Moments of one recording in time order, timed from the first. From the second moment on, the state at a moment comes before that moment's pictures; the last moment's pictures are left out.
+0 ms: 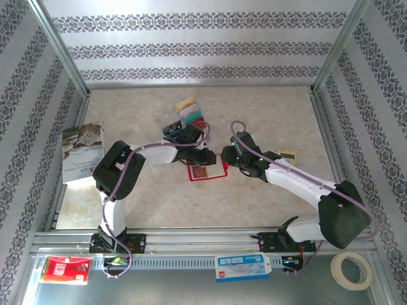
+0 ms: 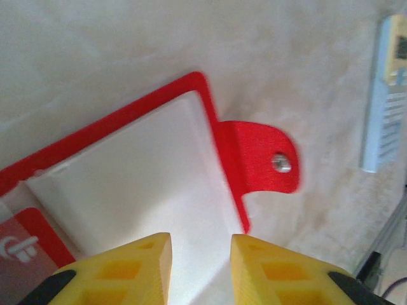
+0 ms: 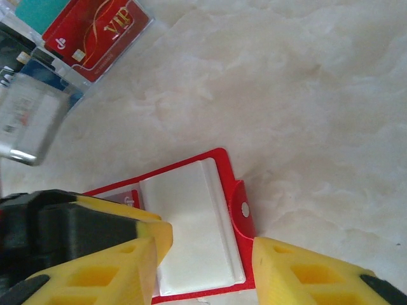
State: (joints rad) left arm -0.60 1.93 1.20 -0.21 0.50 -0.68; right arm 0.60 1.34 0.81 -0.31 0.10 0.79
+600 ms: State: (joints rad) left arm -0.43 1.72 0.95 -0.10 0.49 -0.74; right arm 0.68 1.45 0.93 -0.24 -0.06 0.70
